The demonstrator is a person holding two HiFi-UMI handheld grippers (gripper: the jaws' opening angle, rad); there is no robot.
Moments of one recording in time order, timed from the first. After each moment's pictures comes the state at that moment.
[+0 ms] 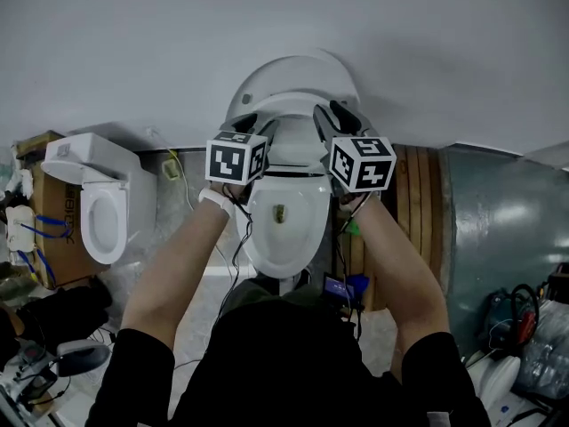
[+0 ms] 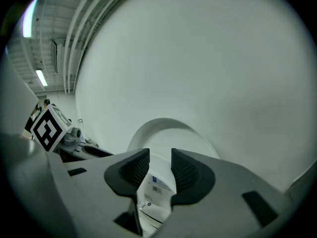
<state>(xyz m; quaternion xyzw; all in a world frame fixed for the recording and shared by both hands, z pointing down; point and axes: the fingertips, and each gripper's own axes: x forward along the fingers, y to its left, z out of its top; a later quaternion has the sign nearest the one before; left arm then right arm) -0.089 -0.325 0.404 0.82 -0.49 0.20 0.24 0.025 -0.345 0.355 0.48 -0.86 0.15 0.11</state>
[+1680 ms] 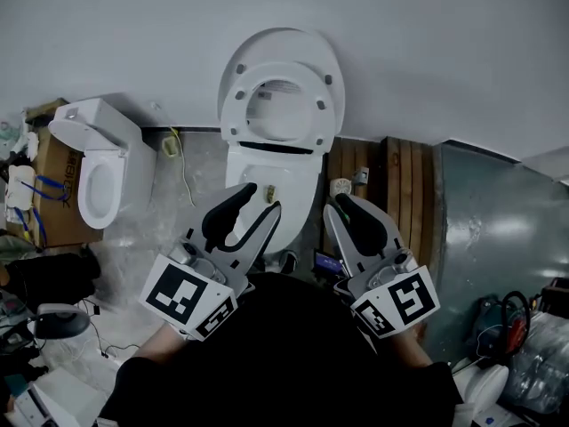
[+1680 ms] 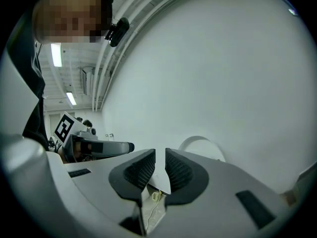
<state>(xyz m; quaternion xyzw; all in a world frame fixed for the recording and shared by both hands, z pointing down) 0.004 -0.029 0.217 0.88 -0.45 0.04 0.17 0.091 -0.034 0.219 0.37 -0.92 0.14 0.02</state>
